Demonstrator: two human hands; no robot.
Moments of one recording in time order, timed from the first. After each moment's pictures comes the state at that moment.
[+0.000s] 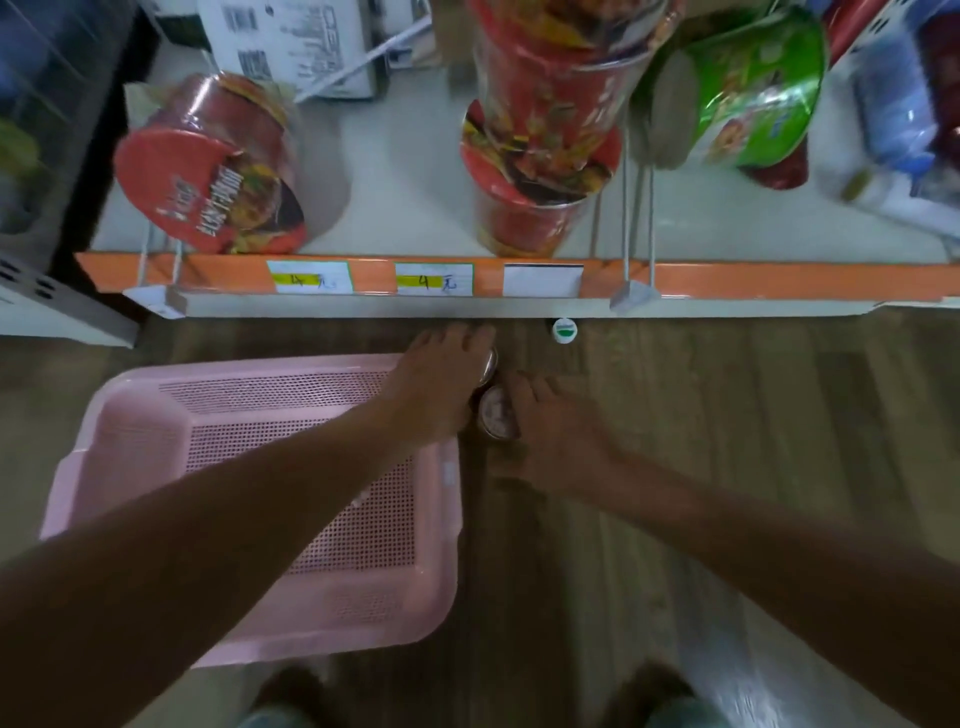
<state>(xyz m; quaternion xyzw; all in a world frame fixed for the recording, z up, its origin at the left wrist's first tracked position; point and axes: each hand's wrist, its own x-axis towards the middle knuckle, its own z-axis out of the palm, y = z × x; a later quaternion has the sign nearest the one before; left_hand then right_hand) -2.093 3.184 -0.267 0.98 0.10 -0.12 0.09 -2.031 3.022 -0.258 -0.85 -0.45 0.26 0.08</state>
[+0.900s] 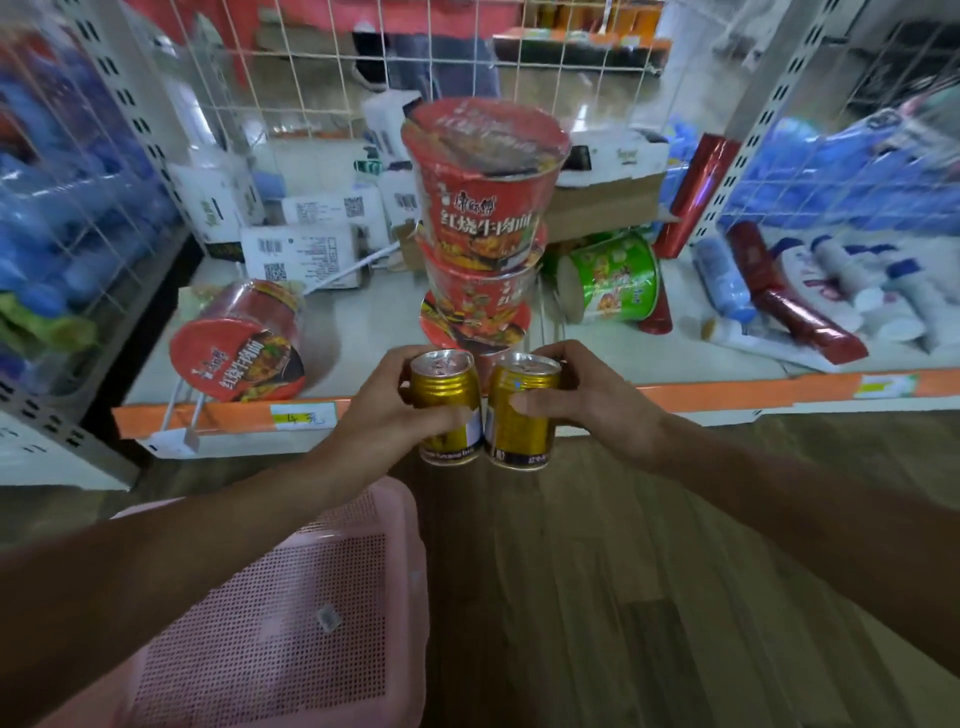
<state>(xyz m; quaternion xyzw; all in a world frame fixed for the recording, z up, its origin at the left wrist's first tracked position) -2.100 3.188 -0.127 0.75 0.19 0.08 0.63 -1.959 2.998 -0.100 -0.74 -0.26 0.37 0.51</state>
